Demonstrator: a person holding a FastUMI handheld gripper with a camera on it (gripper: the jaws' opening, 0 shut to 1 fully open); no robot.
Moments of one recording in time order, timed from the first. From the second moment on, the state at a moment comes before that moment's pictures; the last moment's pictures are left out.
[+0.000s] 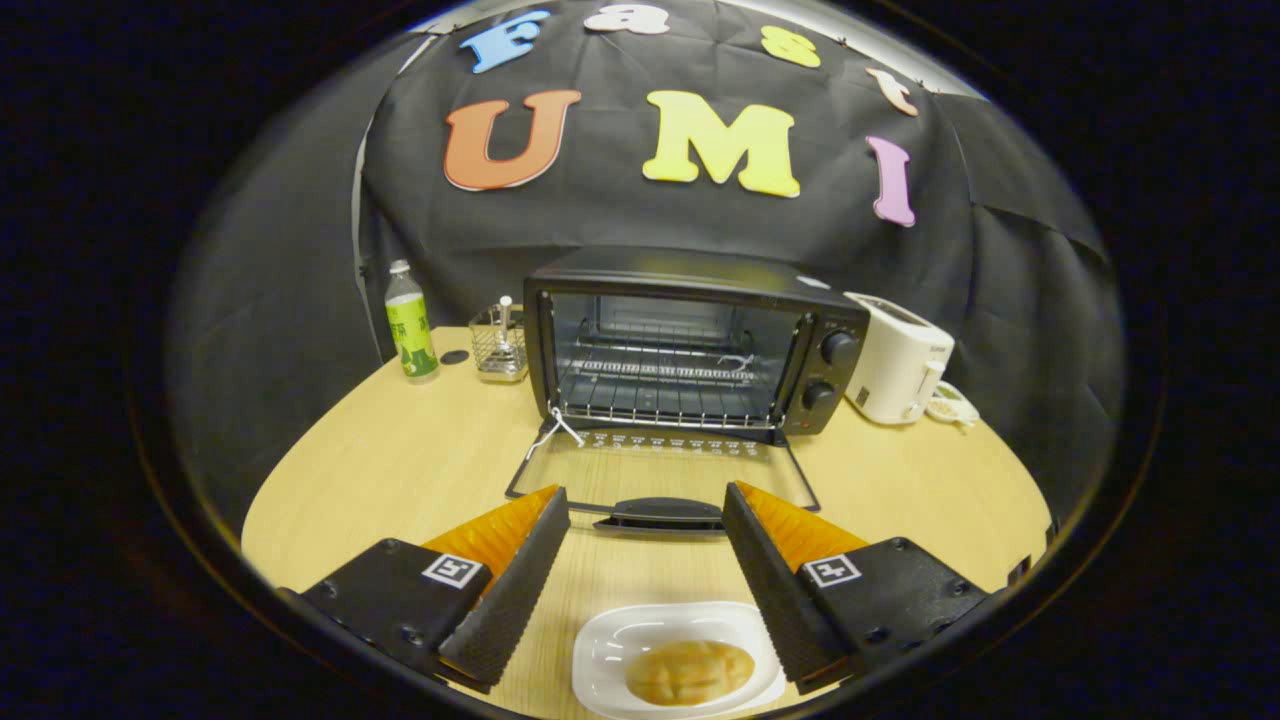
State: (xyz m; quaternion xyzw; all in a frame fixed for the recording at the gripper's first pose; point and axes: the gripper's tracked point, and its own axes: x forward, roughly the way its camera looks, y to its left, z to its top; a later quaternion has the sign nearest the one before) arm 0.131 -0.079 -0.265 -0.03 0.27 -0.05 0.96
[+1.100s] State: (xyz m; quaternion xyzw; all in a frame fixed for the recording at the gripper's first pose) arm -0.011 -0.080 -0.272 -0.04 0.16 -0.05 0.98
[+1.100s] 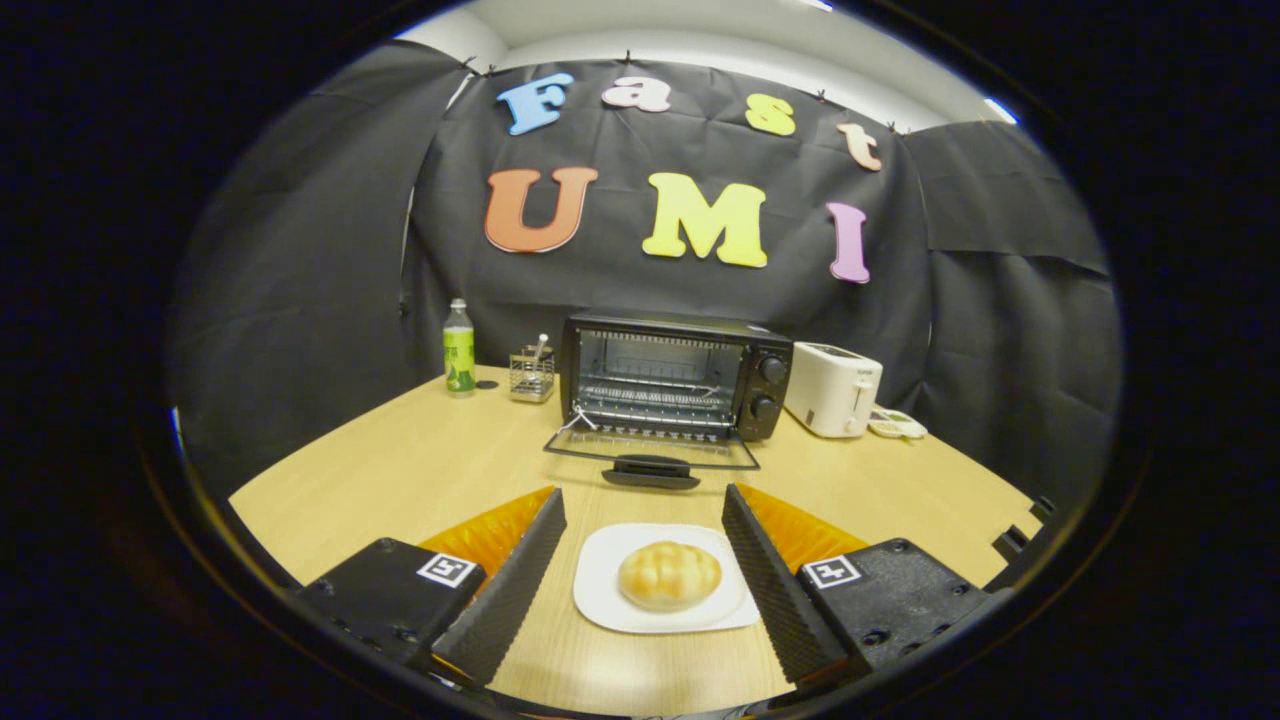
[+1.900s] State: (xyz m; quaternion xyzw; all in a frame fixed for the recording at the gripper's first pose) arm -0.016 -0.123 -0.364 -0.02 0.23 -0.06 0.97
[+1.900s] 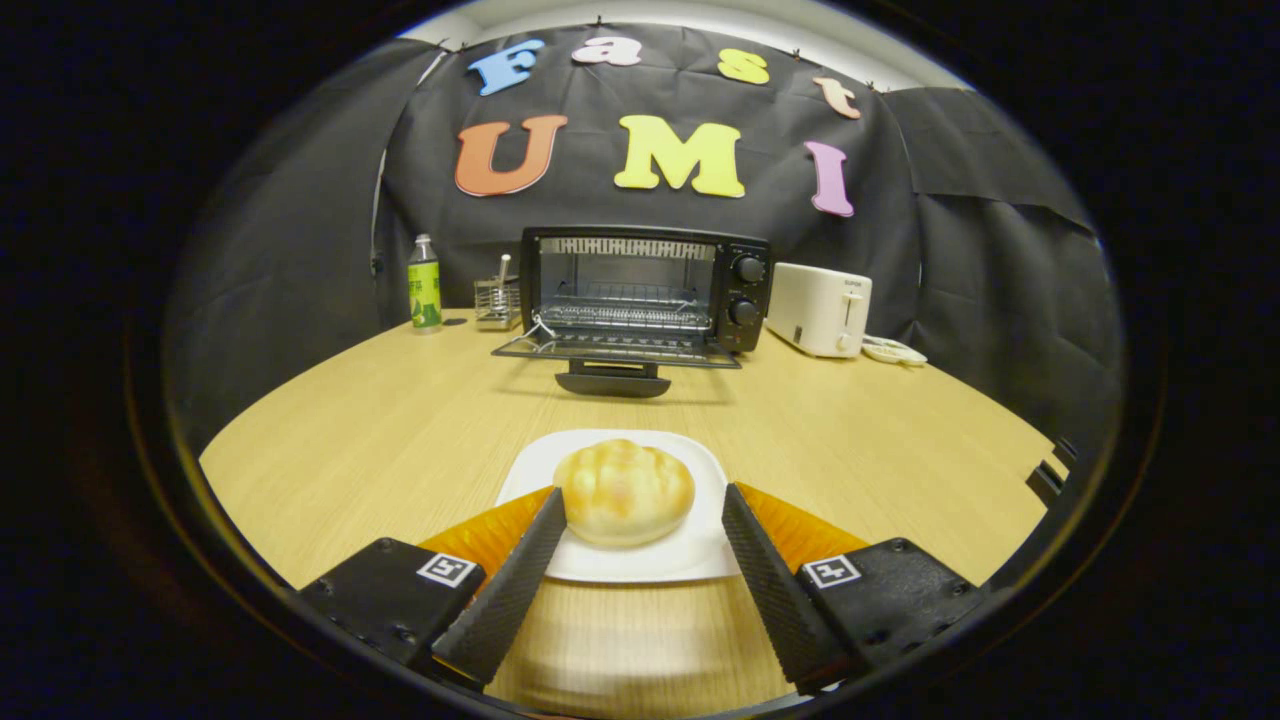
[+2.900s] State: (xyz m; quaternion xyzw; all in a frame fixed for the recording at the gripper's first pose) arm -0.009 -0.115 -0.374 -0.04 0.24 -0.06 0.97
